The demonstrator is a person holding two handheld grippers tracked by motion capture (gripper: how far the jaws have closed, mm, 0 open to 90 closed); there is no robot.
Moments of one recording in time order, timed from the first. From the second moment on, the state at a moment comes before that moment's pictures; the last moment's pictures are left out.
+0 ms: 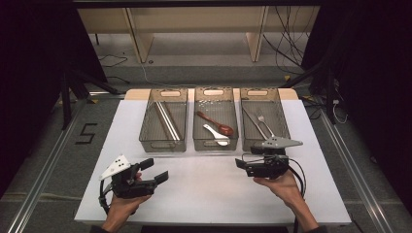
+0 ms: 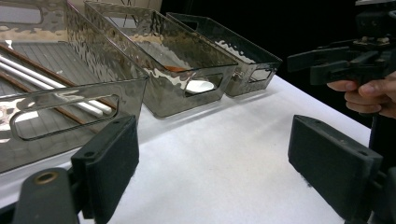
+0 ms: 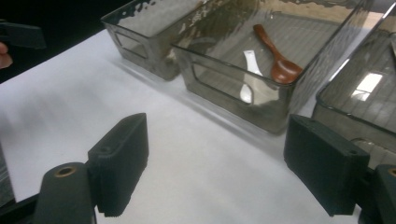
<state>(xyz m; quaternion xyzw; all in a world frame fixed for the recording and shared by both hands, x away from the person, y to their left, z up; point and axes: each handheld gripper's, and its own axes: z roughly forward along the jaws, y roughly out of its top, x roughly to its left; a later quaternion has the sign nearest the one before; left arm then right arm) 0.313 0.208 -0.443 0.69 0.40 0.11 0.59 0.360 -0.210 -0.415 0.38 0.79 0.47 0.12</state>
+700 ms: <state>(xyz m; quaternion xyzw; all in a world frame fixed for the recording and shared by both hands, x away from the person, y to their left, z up) 0.314 0.205 -0.444 0.70 0.39 0.10 0.58 0.318 -0.219 -0.431 0.37 0.76 0.51 0.15</state>
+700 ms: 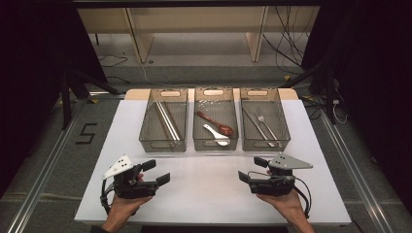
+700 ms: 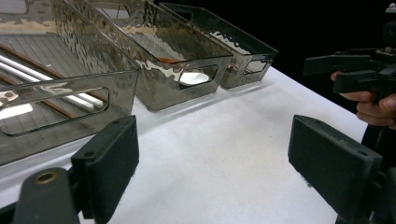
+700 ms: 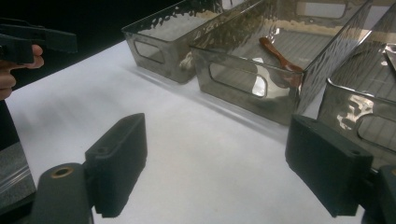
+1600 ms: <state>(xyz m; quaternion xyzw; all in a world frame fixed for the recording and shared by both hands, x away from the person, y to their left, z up) 0.314 0.203 -0.445 0.71 0.39 0.09 0.58 0.304 -0.226 -0.441 0.38 0.75 0.51 0.16</state>
